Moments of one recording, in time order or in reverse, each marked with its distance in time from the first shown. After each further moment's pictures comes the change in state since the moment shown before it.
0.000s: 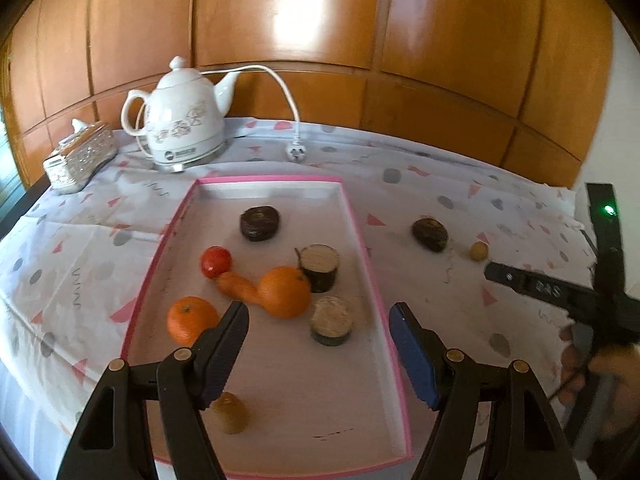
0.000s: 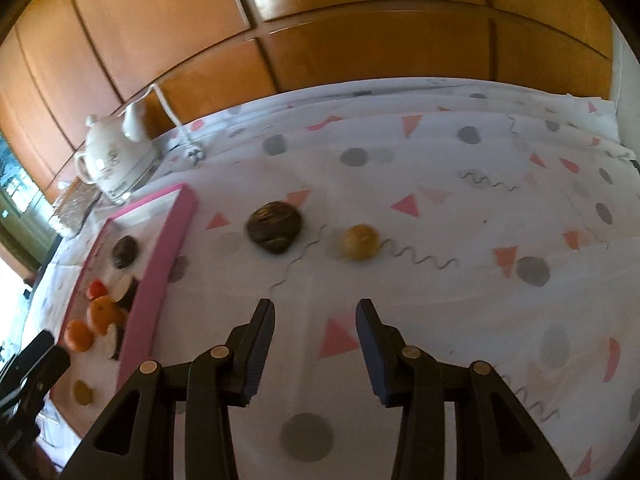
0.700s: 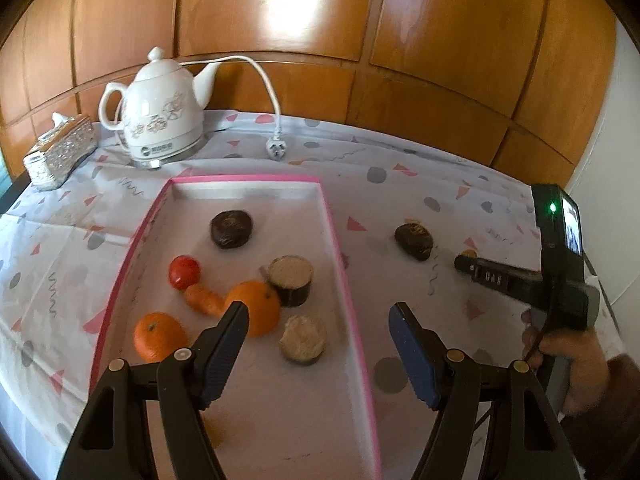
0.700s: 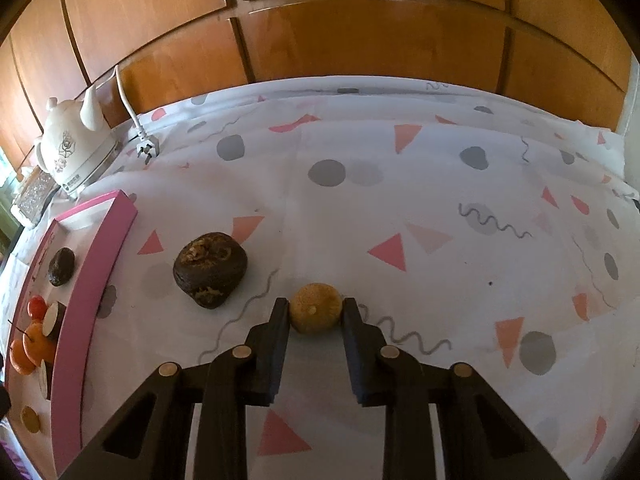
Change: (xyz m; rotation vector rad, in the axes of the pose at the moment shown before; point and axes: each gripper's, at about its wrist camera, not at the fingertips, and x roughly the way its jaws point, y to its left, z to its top) left arm 0.018 -0.013 0.019 -0.020 0.043 -0.056; right arm 0.051 -0.011 0.030 -0.075 0.021 -0.107
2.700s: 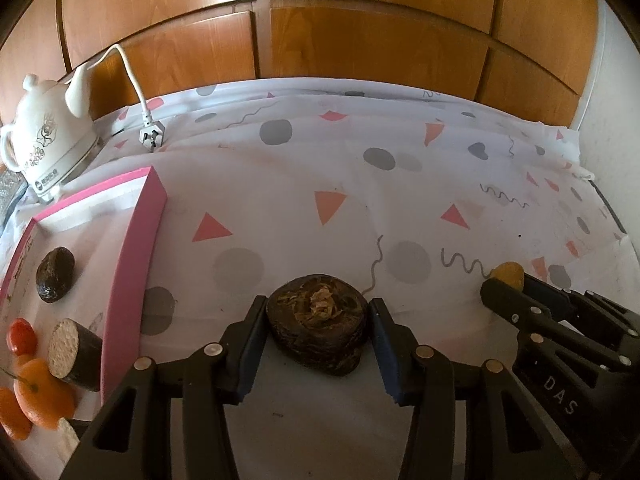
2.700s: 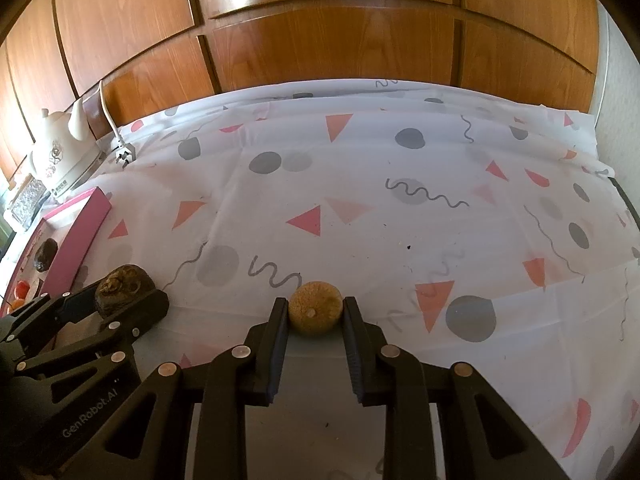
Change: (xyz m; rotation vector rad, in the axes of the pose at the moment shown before) left arm 0.136 -0.112 0.013 0.161 0.095 0.010; right arm -0.017 -0.041 -0.027 0.024 -0.066 -0.043
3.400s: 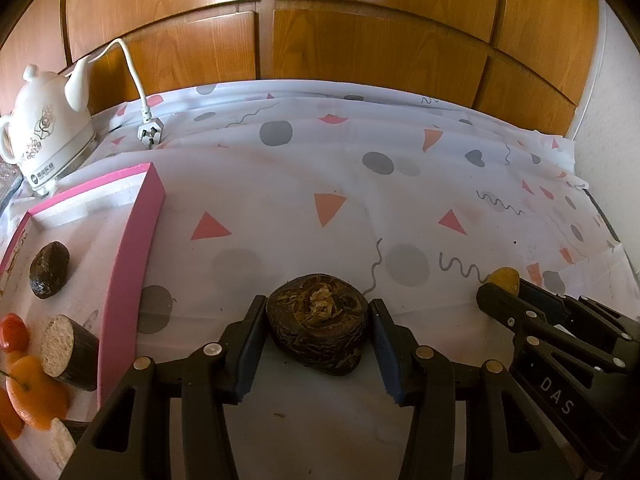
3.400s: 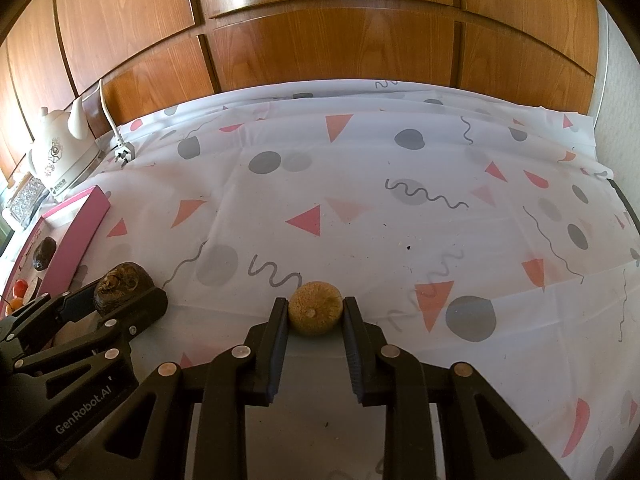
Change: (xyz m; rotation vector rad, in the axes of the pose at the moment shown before) left arm -0.001 0.003 0.000 -0.013 -0.008 -0.022; right arm 0.000 0.001 0.000 -0.004 -0.002 -0.005
